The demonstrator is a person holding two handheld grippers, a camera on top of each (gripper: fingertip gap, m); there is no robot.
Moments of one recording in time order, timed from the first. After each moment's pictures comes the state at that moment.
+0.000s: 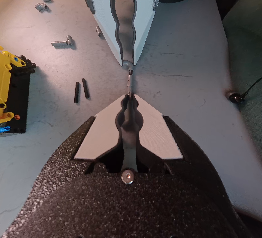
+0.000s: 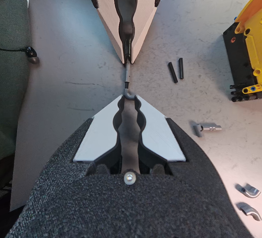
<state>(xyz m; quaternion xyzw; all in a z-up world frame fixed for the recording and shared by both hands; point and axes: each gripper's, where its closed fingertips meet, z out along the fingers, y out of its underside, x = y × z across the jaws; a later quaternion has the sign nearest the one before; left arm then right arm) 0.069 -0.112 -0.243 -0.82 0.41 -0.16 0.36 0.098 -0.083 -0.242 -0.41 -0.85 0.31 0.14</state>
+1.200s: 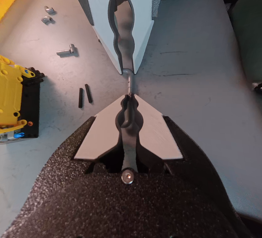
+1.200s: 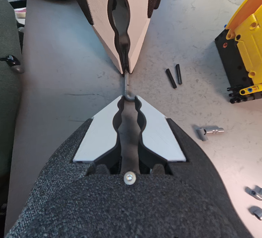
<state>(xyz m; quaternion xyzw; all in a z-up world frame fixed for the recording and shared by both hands) 0.072 -0.110 -0.241 -0.81 0.44 -0.13 0.38 0.089 -0.089 -0.241 -0.43 -0.83 0.32 0.18</state>
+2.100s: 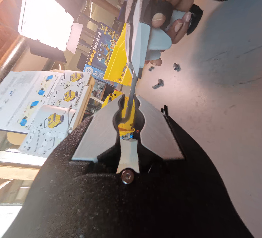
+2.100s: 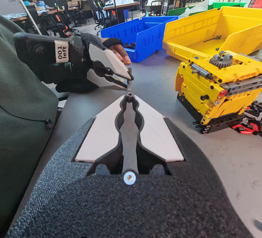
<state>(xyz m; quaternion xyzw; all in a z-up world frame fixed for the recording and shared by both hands) 0.051 -0.081 -0.150 -0.60 0.46 0.29 0.59 0.066 -0.074 -0.150 -0.41 -0.66 0.57 0.26</state>
